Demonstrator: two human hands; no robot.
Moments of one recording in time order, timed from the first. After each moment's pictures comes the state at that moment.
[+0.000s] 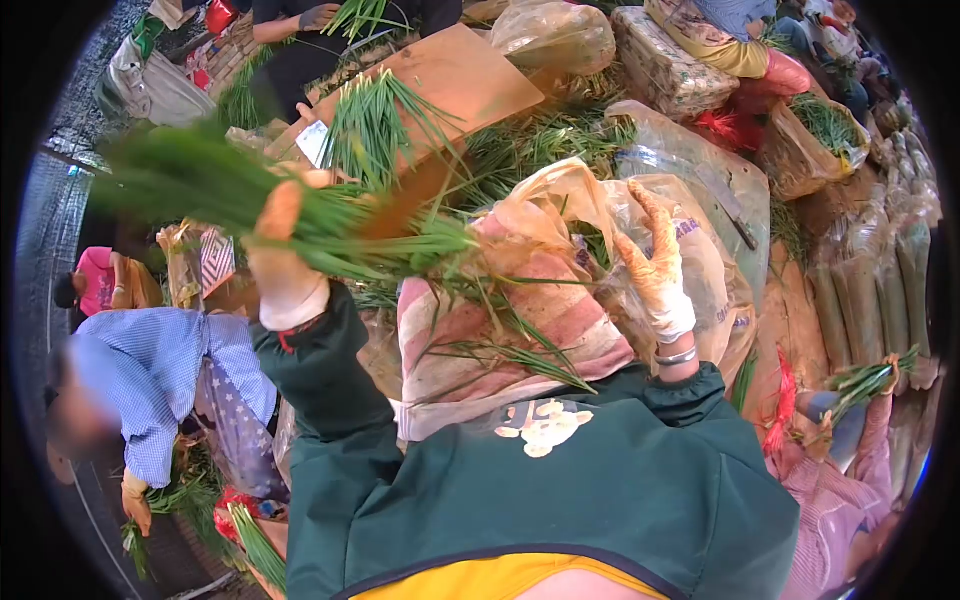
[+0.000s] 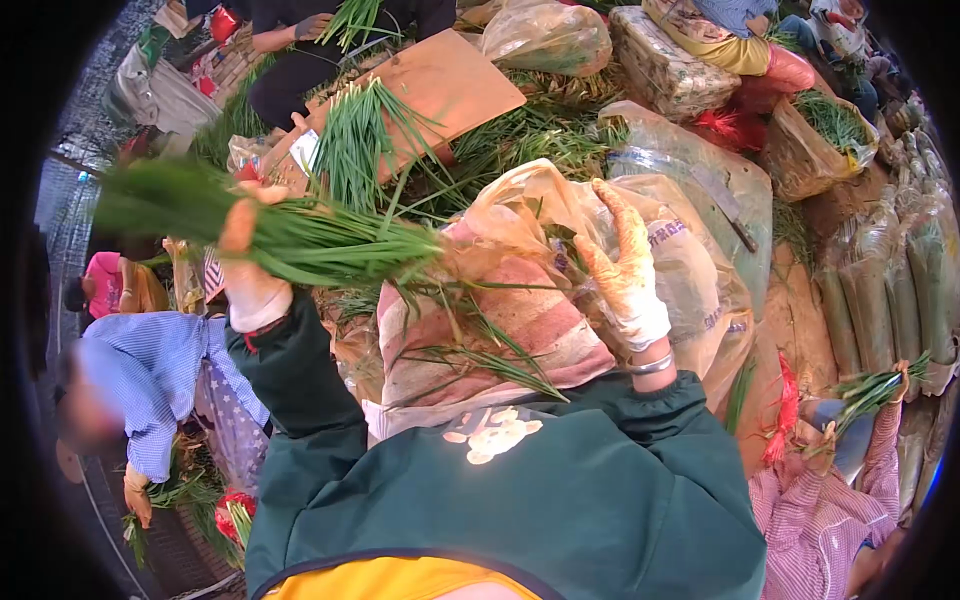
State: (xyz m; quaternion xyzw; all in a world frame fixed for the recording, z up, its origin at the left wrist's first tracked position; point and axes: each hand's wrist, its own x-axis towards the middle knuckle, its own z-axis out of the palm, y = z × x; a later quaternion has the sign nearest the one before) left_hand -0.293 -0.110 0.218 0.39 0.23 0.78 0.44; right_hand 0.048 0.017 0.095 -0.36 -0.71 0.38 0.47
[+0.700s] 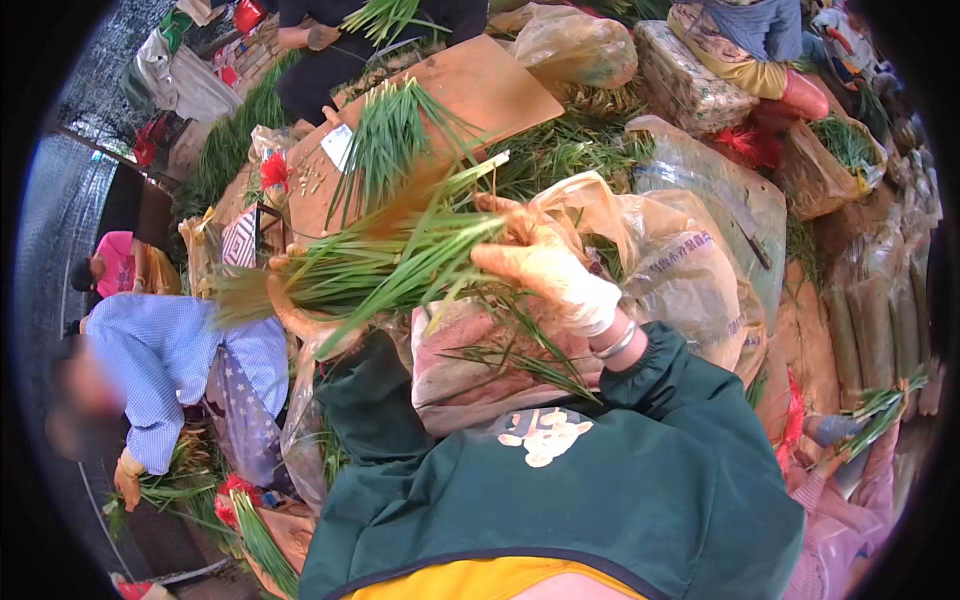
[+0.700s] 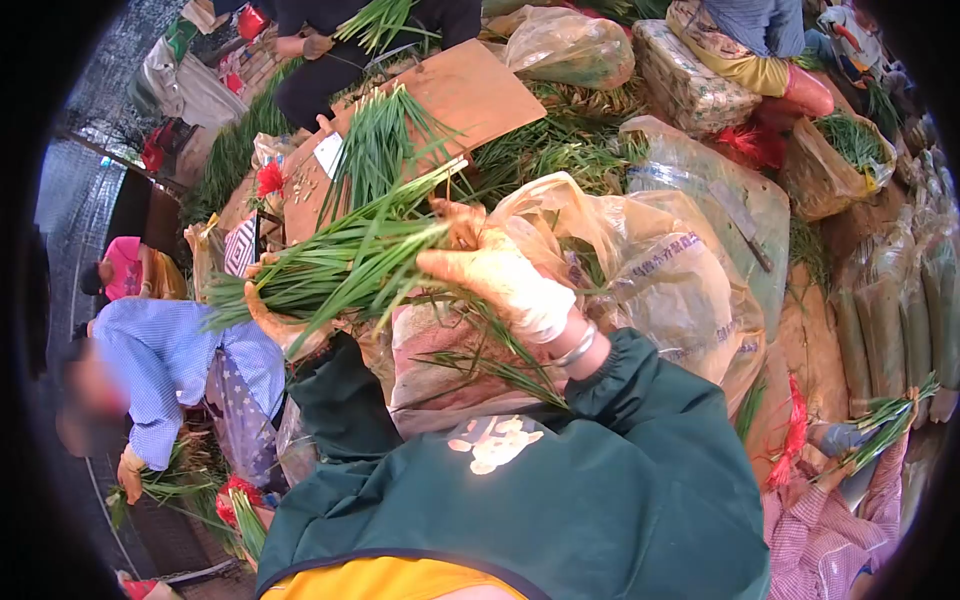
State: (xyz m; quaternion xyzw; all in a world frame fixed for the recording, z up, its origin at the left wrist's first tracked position) left_hand -0.295 -0.164 0.134 0.15 0.14 0.94 0.26; right_hand -0.070 -0.017 0.158 -0.15 -0.49 0.82 0.25
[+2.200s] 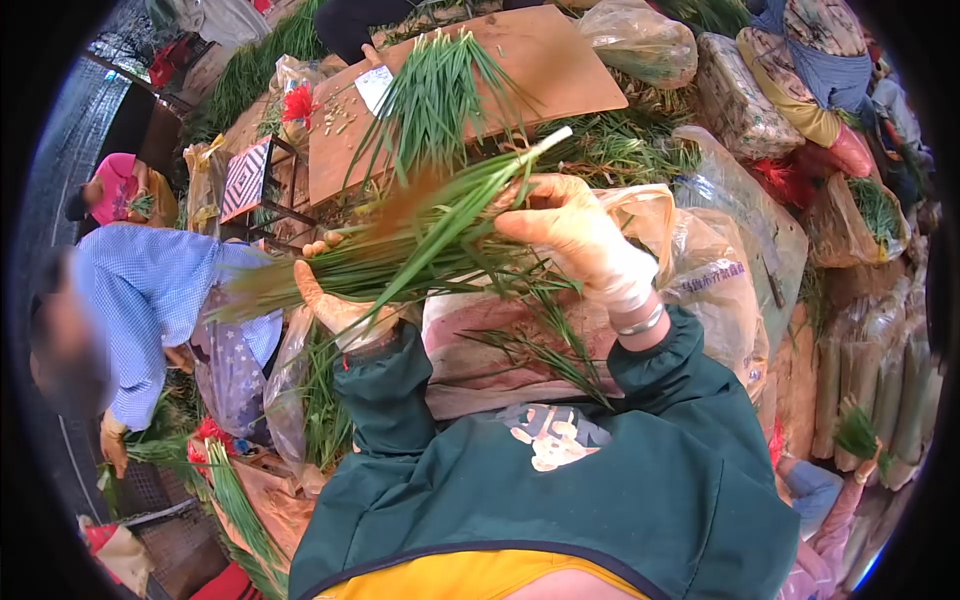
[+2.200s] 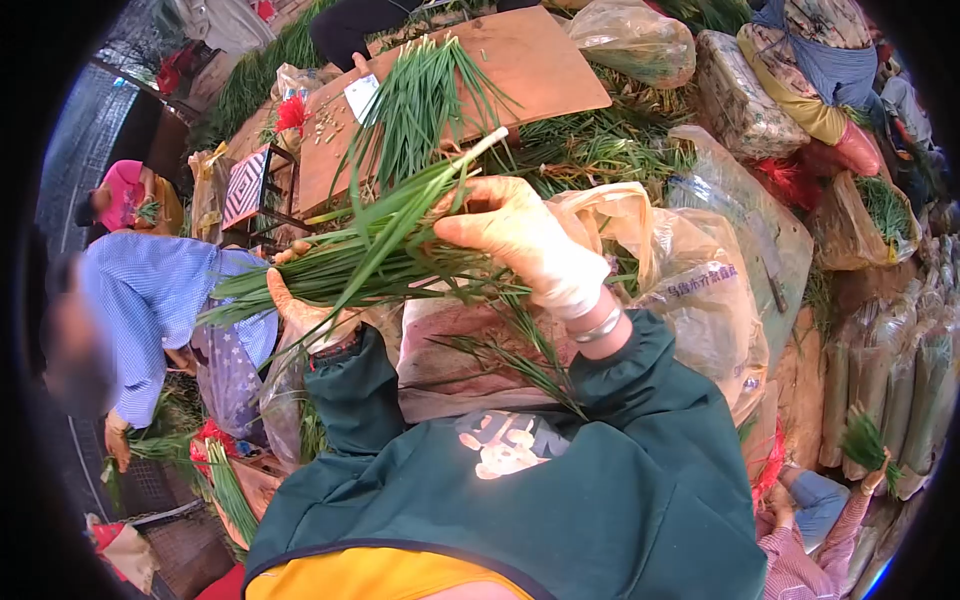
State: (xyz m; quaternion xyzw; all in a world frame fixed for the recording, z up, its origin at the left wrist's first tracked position) left_hand -0.308 -0.187 0.107 0.05 0.17 0.95 0.25; right_hand -0.120 0.010 0.161 -0.11 -0.51 0.84 0.17
